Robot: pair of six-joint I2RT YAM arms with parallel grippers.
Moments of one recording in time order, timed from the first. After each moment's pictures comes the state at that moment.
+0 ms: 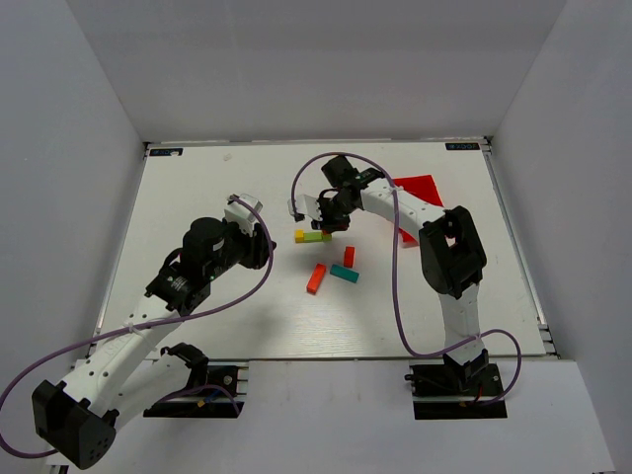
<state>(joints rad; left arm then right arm) -0.53 0.85 0.73 -0.24 0.09 -0.09 0.64 2.07 1.70 -0.76 -0.38 -1.15</state>
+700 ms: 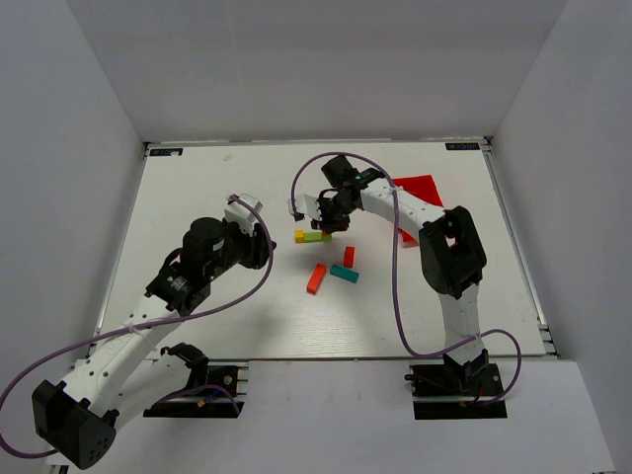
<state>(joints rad) -0.53 0.85 0.73 -0.24 0.09 -0.09 0.64 2.07 1.70 -0.76 -0.38 -1.13</state>
